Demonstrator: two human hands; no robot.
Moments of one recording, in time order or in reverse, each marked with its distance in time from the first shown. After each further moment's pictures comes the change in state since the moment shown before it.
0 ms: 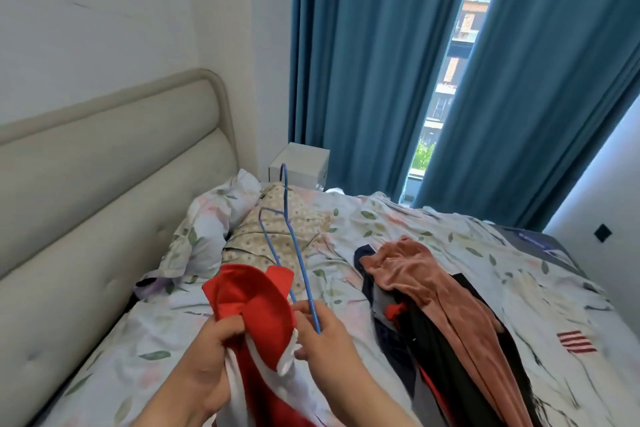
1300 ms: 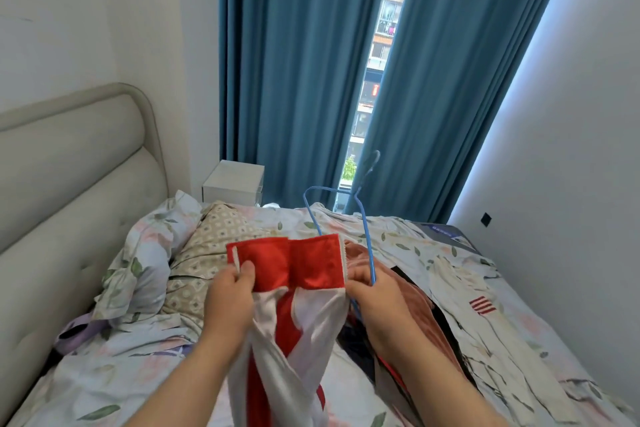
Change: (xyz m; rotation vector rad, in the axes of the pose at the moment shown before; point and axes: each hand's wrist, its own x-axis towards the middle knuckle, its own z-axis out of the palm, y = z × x) left_hand 0.036 0.044 0.020 0.776 0.144 0.584; right_hand -0.031 -0.060 -0.027 0.002 0.408 -0.149
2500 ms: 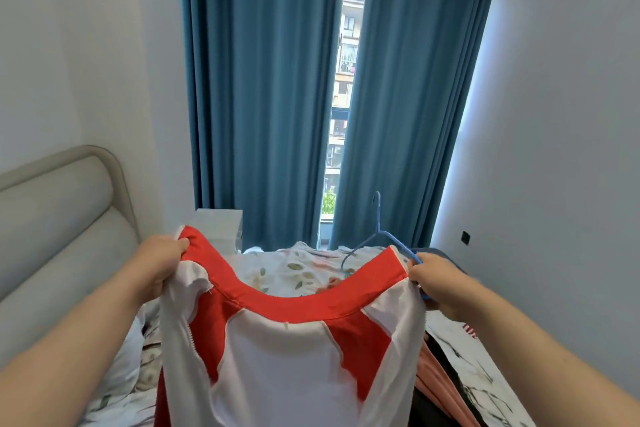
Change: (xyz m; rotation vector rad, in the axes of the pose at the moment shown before) left_hand 0.181 0.062 -0.030 0.064 -0.152 -0.142; right_hand 0.063 -0.065 -0.130 -0.398 0.189 0.166
